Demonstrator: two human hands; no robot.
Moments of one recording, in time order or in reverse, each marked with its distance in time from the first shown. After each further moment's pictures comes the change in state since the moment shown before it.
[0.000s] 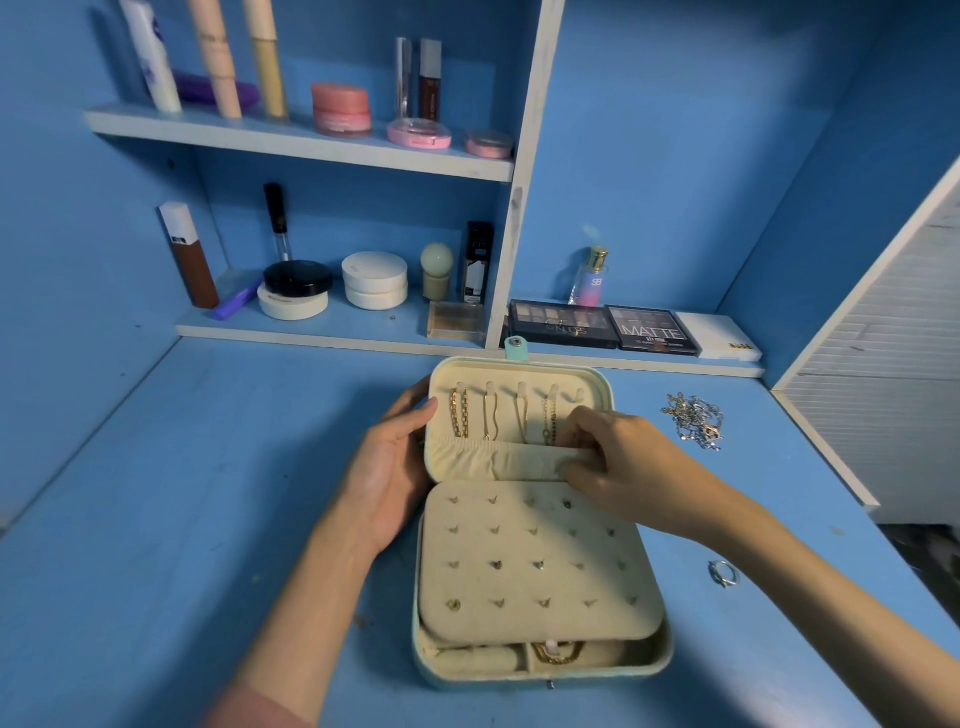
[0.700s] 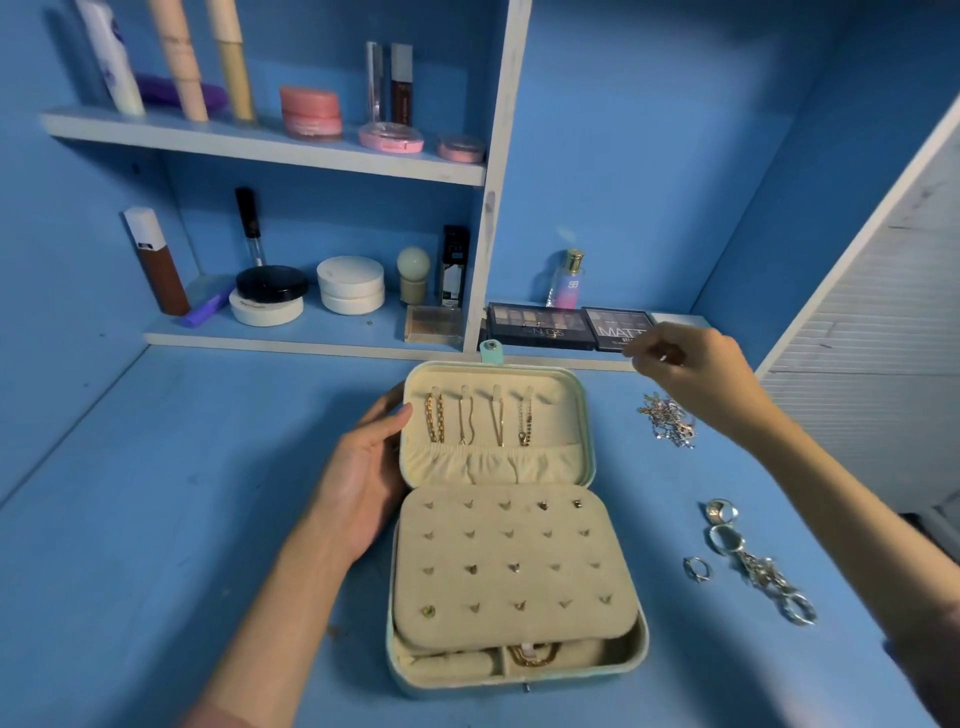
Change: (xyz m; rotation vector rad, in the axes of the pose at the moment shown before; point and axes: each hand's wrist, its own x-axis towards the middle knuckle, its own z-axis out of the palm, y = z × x) left_hand 0.001 -0.002 -0.002 0.027 0.014 0.004; right_hand 0.023 0.070 -0.053 0.131 0.410 0.239
